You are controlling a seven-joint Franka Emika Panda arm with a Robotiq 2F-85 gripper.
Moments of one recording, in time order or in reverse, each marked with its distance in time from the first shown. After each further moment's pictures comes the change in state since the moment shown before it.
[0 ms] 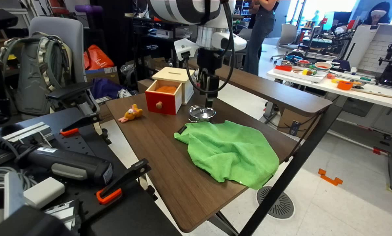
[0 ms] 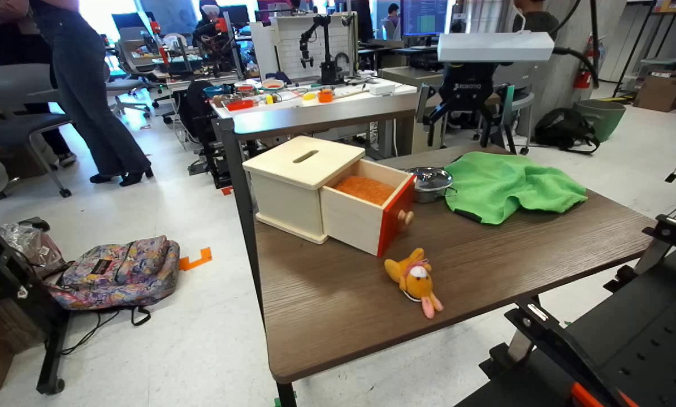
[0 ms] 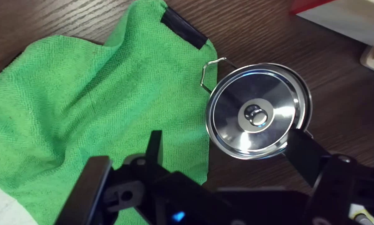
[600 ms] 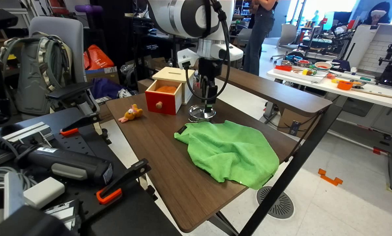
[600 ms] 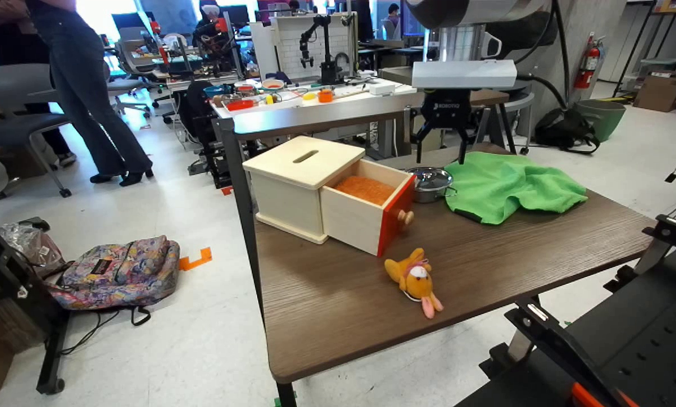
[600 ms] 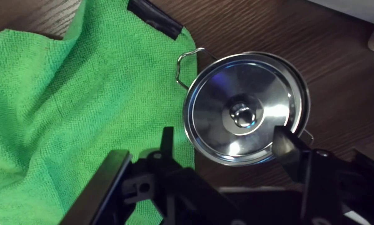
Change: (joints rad) arm 0.049 0.117 -0.026 0.115 0.000 -0.002 0.080
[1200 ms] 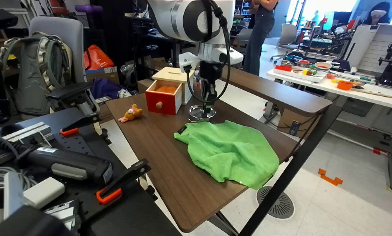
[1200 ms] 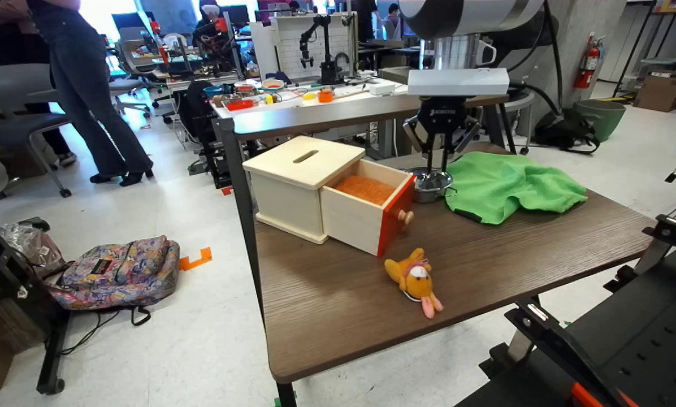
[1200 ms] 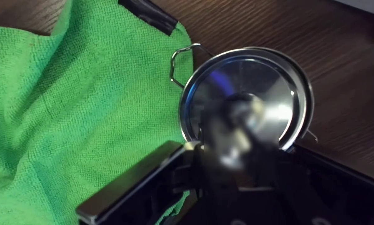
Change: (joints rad) arm 0.001 0.039 0.000 0.042 0.001 -0.009 0.009
